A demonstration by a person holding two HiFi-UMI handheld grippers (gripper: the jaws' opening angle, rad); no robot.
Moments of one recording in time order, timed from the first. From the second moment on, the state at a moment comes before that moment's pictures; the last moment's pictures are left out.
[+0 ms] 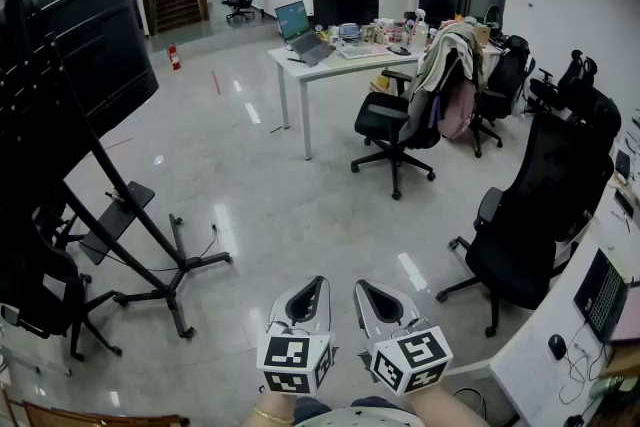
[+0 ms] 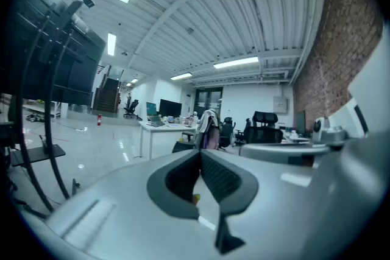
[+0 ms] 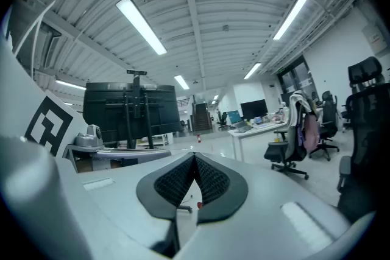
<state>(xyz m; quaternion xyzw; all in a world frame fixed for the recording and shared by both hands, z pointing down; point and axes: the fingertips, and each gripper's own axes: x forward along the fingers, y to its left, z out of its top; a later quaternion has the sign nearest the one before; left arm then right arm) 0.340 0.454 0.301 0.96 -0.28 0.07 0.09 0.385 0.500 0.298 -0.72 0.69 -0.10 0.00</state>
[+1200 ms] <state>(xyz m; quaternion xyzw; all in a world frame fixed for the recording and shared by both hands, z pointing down) -0.039 0.203 0.359 0.81 -0.56 0.06 0.14 0.052 0.217 0.352 -0.49 0.86 -0.14 -0.07</state>
